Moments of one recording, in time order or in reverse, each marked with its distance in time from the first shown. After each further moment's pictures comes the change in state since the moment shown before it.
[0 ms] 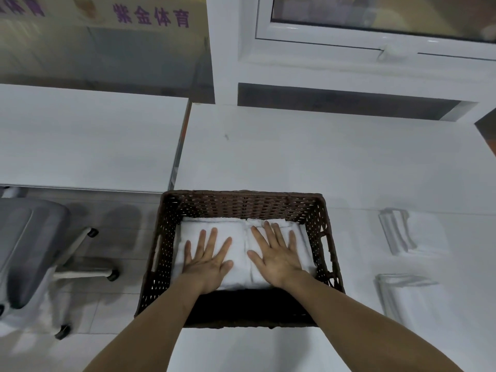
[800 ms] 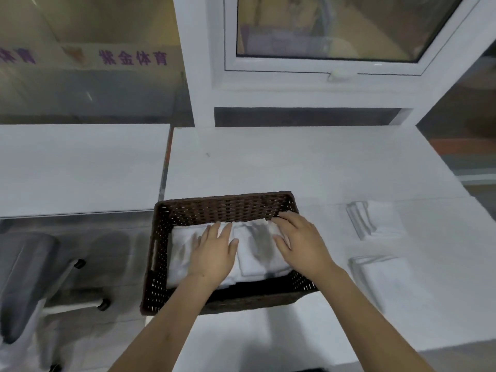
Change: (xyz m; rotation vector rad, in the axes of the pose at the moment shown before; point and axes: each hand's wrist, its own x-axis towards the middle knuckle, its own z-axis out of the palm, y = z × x) left_hand -0.079 0.068 -0.062 -0.124 0.554 0.080; right_hand -0.118 0.026 -0.104 0.151 0.583 -0.089
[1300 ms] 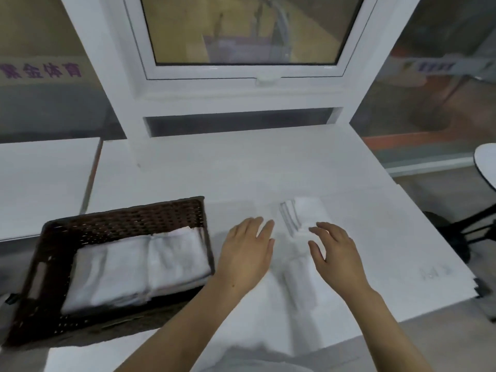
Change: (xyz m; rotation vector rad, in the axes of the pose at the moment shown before) left_hand 0.000 0.288 0.041 0.023 0.309 0.526; right_hand -0.145 0.222 -0.124 -0.089 0.263 0.282
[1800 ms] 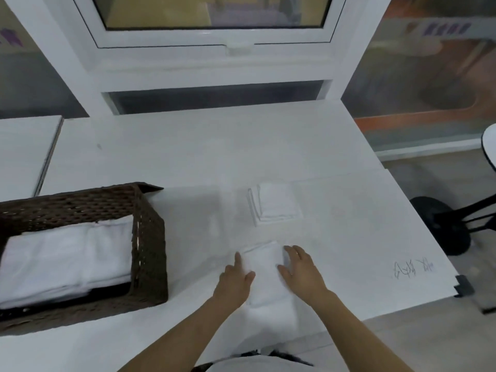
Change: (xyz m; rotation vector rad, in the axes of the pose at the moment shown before) left_hand -0.005 0.098 0.208 -0.401 -0.710 -0.700; right_hand -0.036 0.173 0.098 0.119 -0.623 0.252
